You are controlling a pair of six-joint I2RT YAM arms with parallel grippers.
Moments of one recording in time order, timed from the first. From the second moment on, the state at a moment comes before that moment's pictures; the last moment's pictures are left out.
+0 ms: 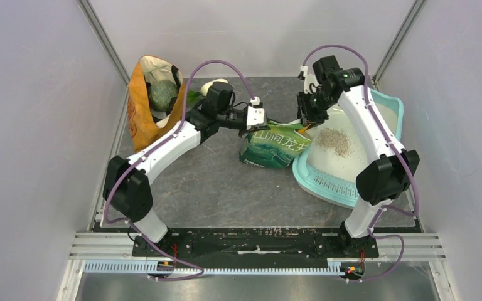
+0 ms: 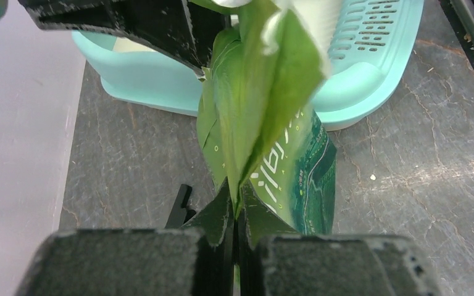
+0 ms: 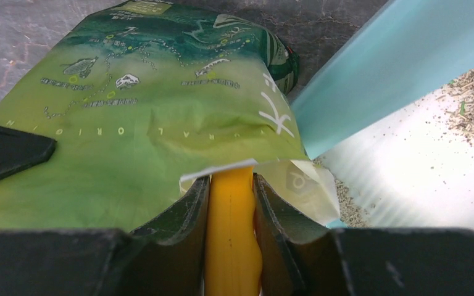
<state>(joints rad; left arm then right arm) -0.60 1.64 1.39 -0.23 0.87 0.79 0.25 1.77 1.89 -1.29 -0.30 0.11</state>
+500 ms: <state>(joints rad) -0.58 1.62 1.35 -0.23 0.83 0.81 0.35 1.82 1.77 -1.15 -0.27 0.14</state>
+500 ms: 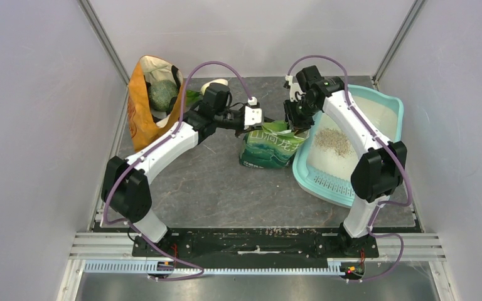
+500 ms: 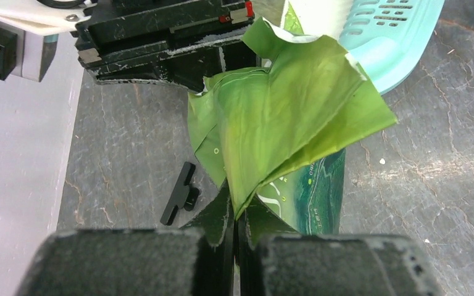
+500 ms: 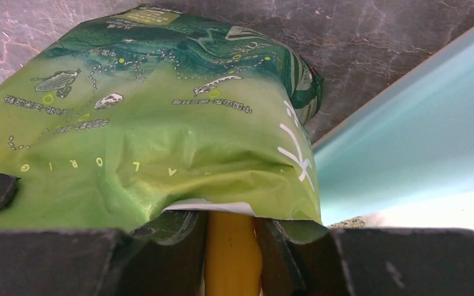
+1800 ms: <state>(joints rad) -0.57 1.63 1.37 -0.13 0.85 0.71 0.11 1.53 1.10 -0.18 -0.97 0.83</state>
